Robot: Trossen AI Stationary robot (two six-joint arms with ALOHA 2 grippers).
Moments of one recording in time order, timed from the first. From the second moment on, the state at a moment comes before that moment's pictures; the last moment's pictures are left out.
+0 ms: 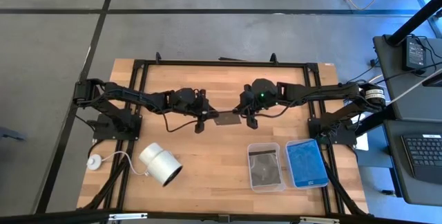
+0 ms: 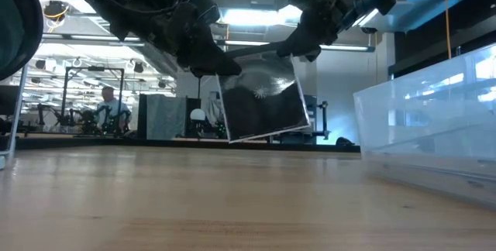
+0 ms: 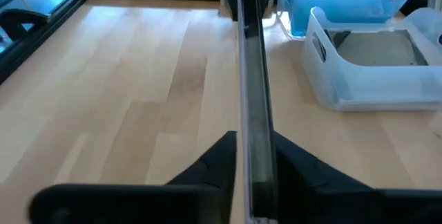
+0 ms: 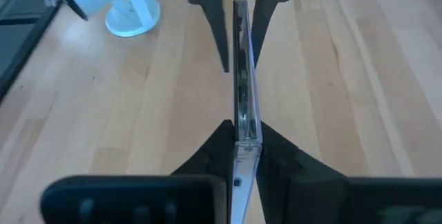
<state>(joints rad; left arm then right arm) 0.14 1.45 0.67 0.35 0.11 0.00 -0.15 1.44 0.95 -0.13 -0.23 -0.03</state>
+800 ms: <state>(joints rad) 0.14 1.15 0.58 0.27 -0.05 0.12 -0.16 1.44 1.27 -0.83 -0.11 0.20</state>
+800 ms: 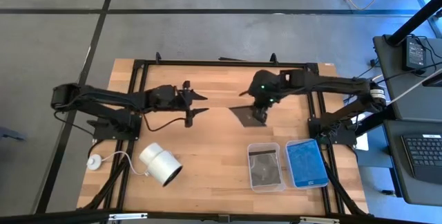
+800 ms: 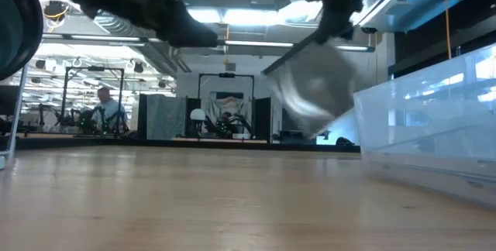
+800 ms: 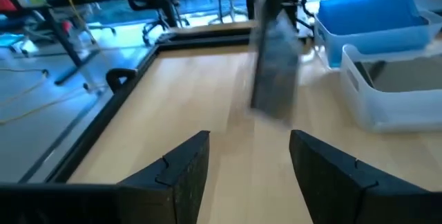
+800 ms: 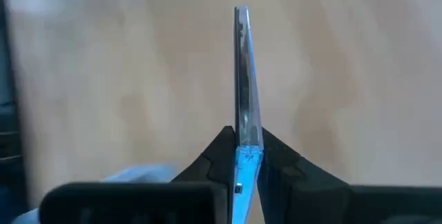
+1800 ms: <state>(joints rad) 0.14 1.13 0.29 0.71 -0.04 0.02 0.46 1.33 1.30 -1.04 -0.10 1.65</state>
